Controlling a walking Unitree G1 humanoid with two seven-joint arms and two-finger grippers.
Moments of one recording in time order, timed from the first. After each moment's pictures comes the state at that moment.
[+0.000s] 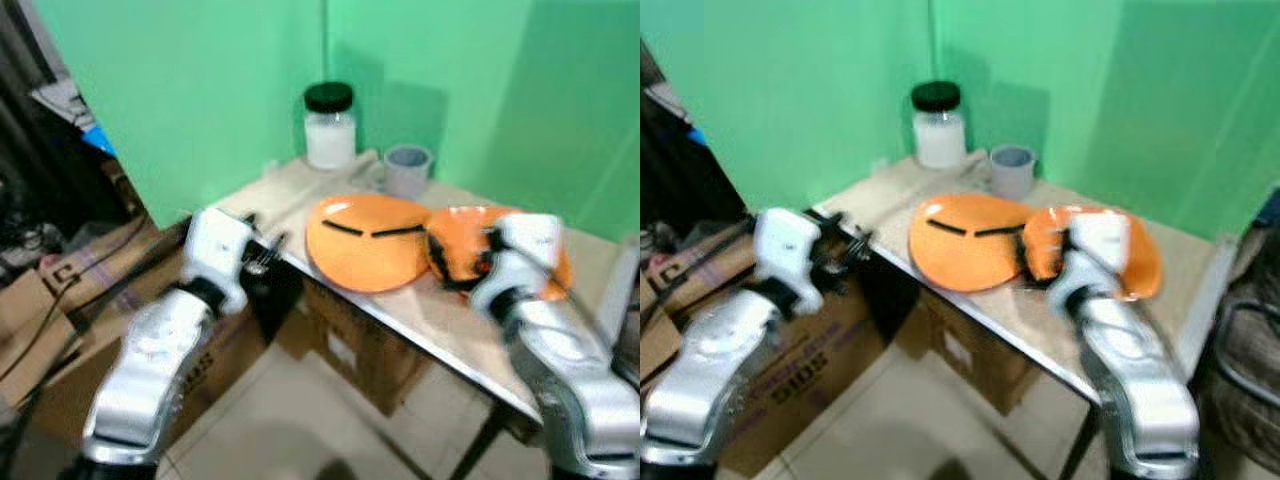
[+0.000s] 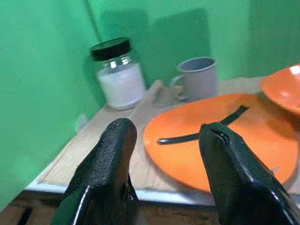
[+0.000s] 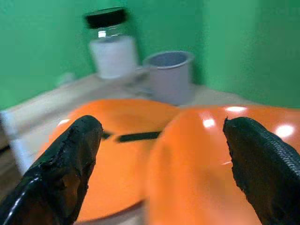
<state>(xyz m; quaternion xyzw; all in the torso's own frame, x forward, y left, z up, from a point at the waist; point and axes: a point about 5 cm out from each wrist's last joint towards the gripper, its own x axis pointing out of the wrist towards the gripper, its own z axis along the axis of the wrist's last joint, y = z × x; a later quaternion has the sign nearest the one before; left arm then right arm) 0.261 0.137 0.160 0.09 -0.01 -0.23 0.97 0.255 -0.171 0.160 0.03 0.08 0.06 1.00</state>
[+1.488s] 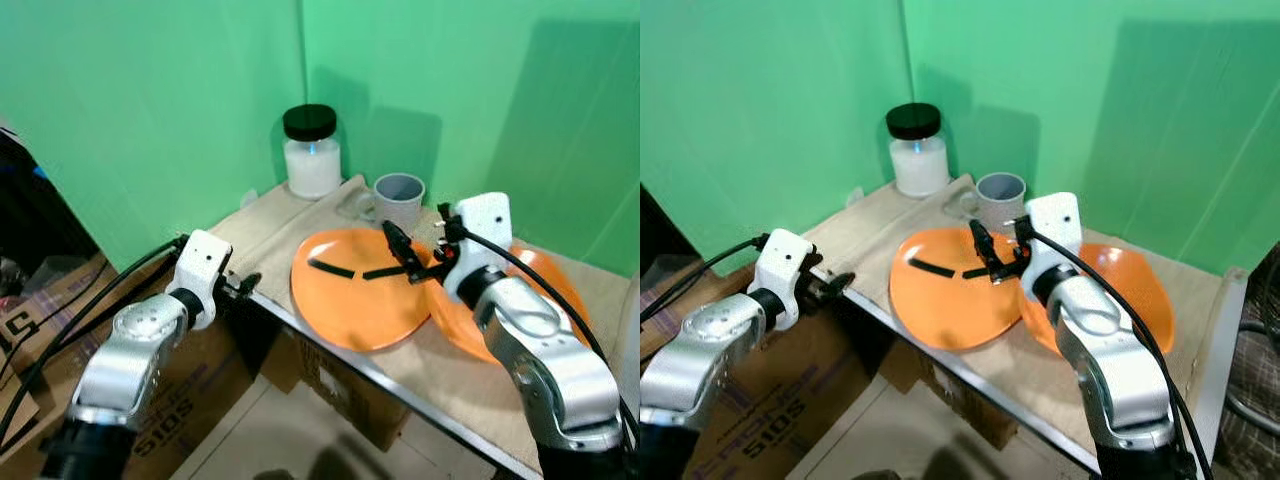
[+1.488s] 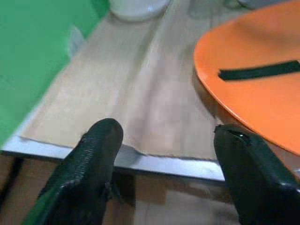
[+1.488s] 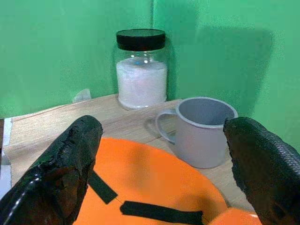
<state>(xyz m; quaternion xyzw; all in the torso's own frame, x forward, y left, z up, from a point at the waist) 0.283 0.185 0.107 0.09 0.20 -0.22 0.95 0.272 -0.134 0.175 -0.04 0.05 0.19 0.98</state>
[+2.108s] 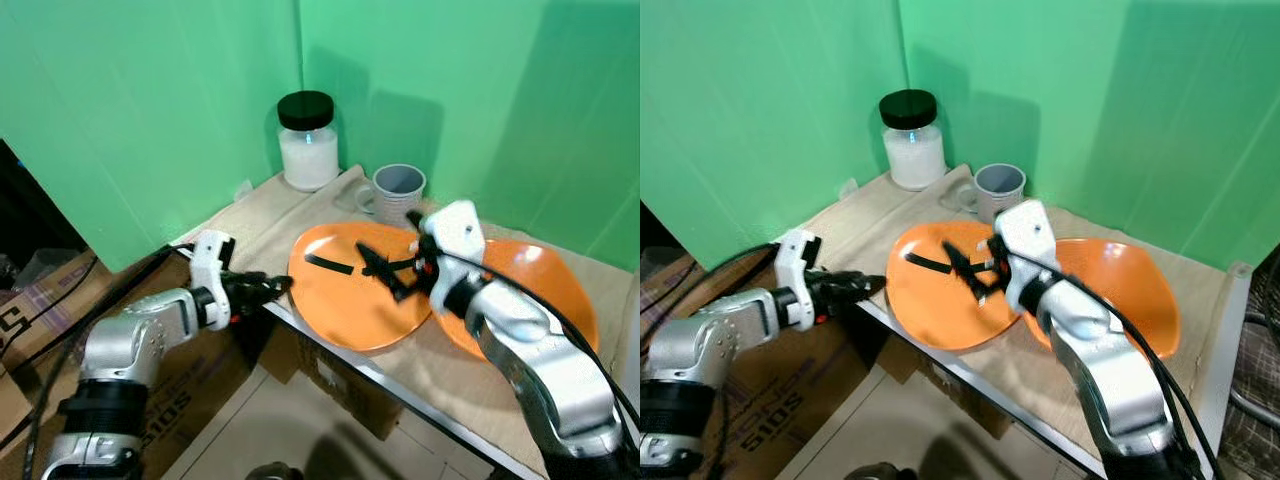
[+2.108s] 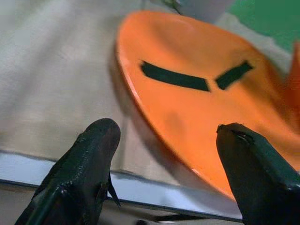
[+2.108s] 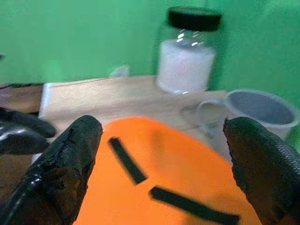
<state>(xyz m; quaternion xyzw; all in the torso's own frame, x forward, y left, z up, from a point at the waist) 0.294 0.169 0.096 -0.18 0.28 -0.33 0.88 0.257 -0.122 0.165 -0.08 0.06 0.29 0.95</state>
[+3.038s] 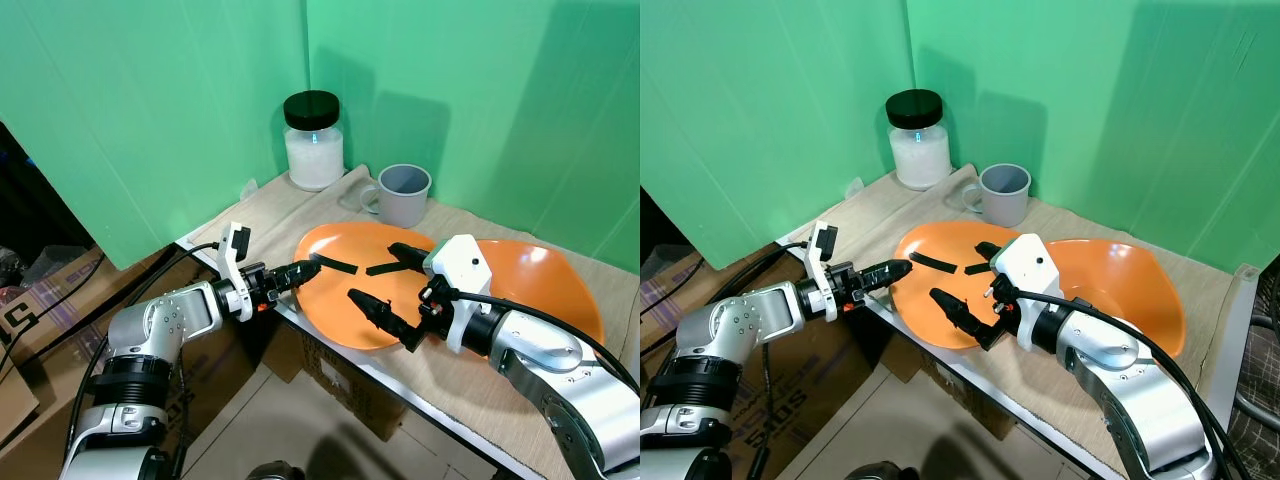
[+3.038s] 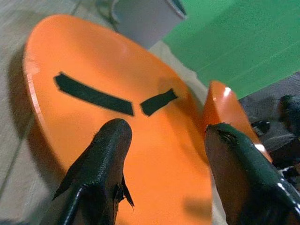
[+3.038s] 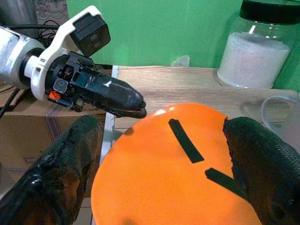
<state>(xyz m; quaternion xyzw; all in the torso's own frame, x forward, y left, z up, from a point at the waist) 0.305 0.143 0.101 -0.33 0.26 -0.39 0.82 0.231 -0.127 0.164 -0.08 0.08 0.40 0.91</state>
